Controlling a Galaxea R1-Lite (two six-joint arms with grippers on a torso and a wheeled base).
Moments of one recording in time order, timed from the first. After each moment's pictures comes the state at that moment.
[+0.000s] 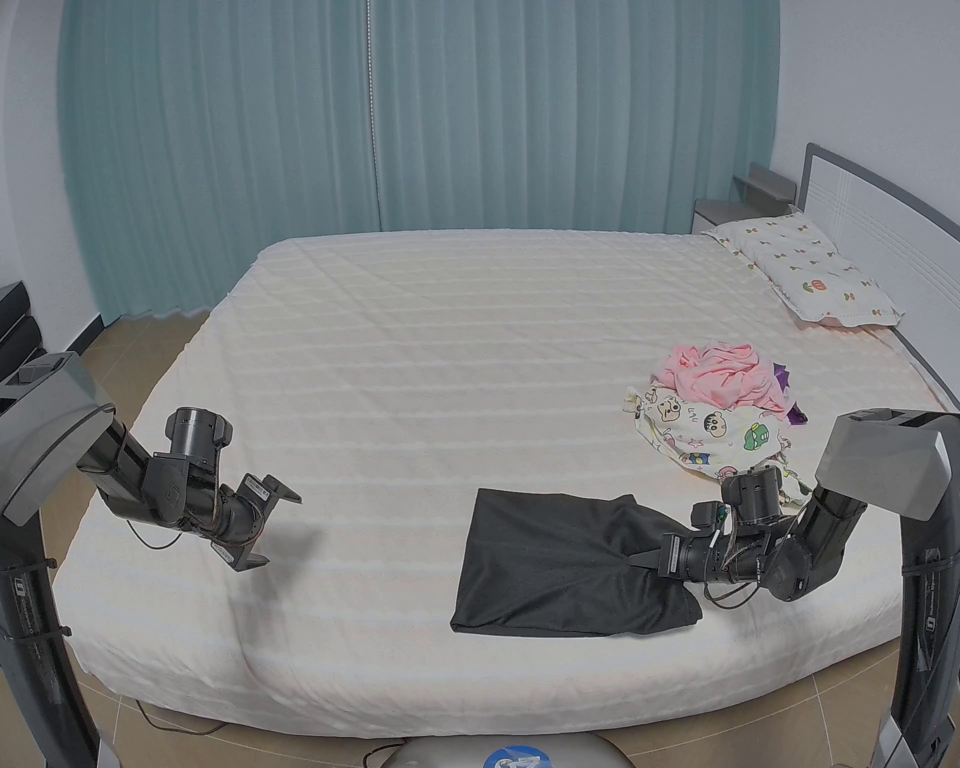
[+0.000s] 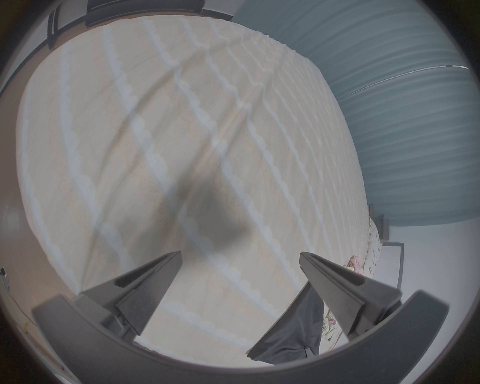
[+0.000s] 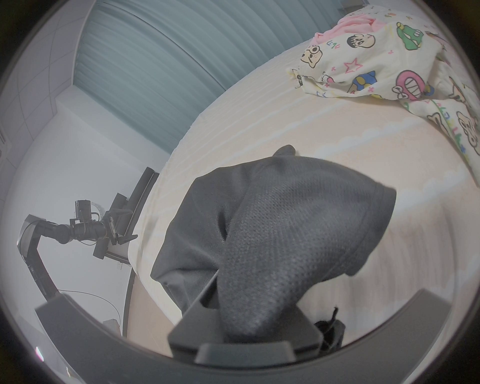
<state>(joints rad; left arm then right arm) 0.00 2.19 -1.02 -0.26 -0.23 -1.05 0.20 2.38 -0.79 -0.91 0.48 0.41</state>
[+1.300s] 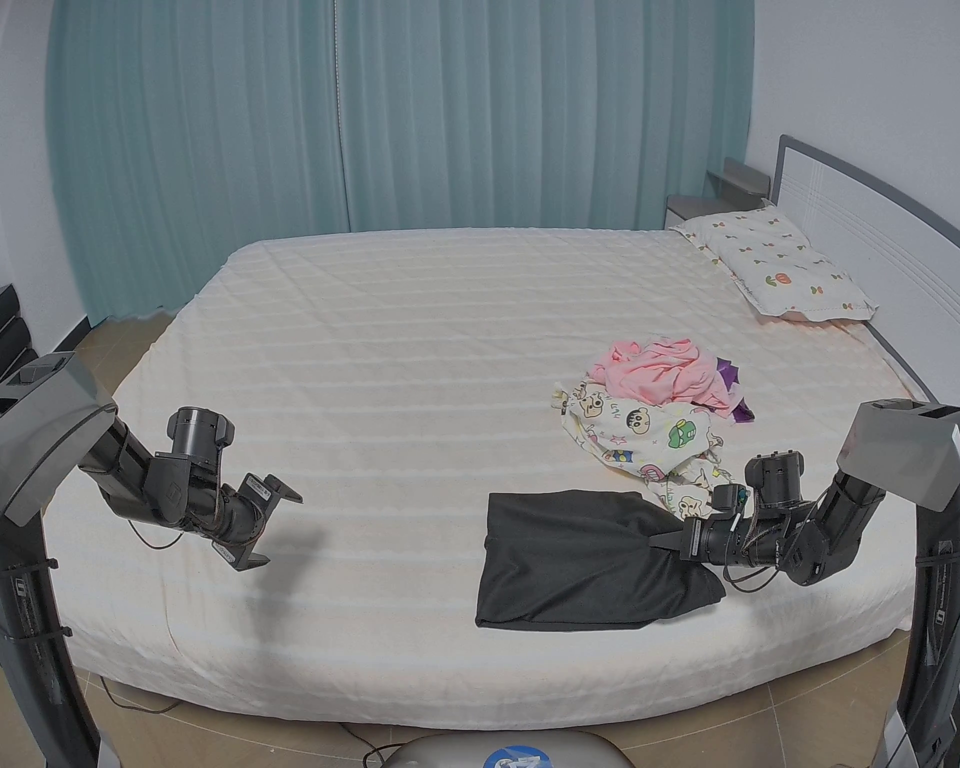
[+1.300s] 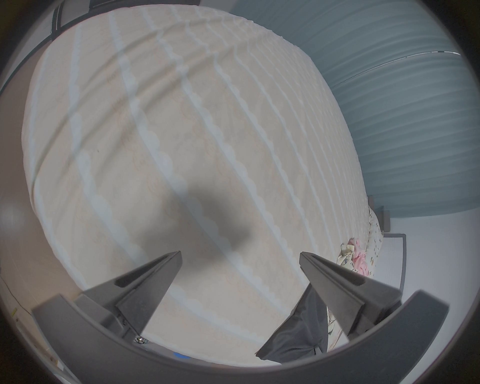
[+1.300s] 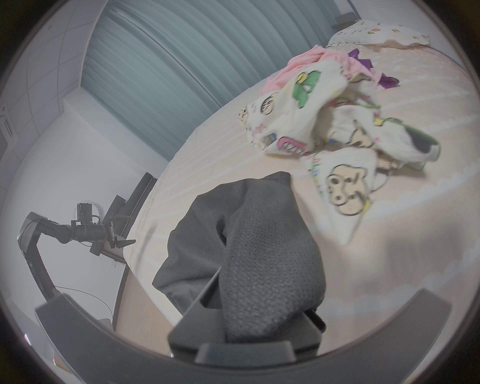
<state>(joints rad) -0.01 2.19 -1.02 -0.26 -0.22 -1.05 0.12 2.35 -0.80 -0.89 0.50 0.34</state>
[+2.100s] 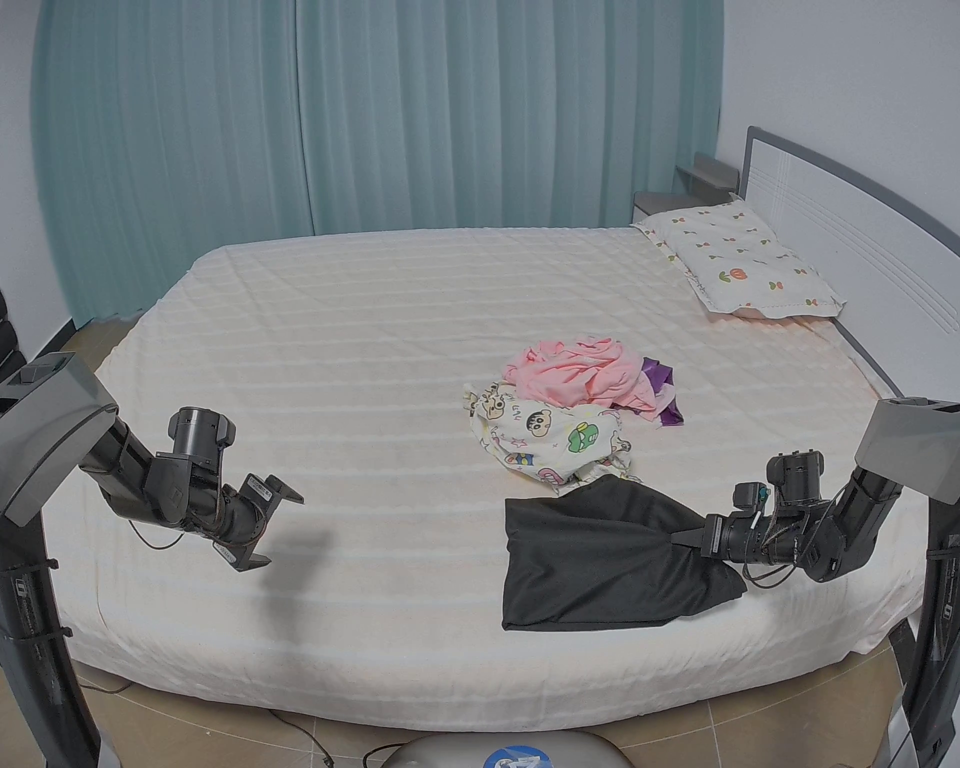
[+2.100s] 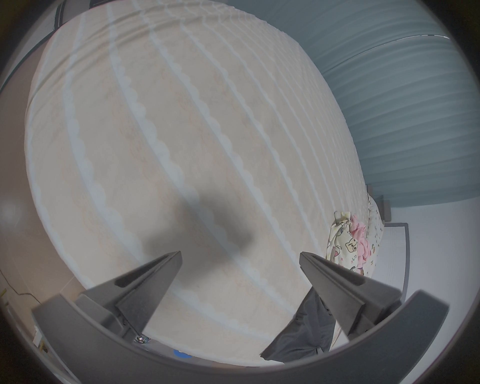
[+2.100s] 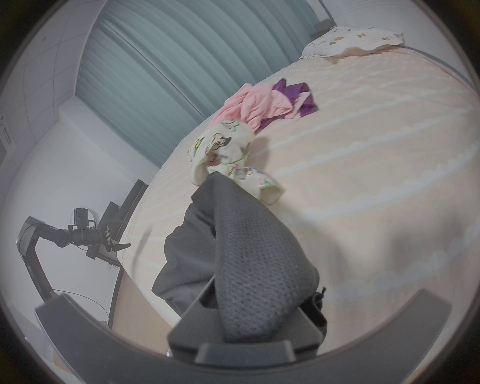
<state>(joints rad) -0.01 2.19 -1.02 -0.26 -0.22 -1.05 0.06 2.32 -0.76 -0.89 0.51 0.31</state>
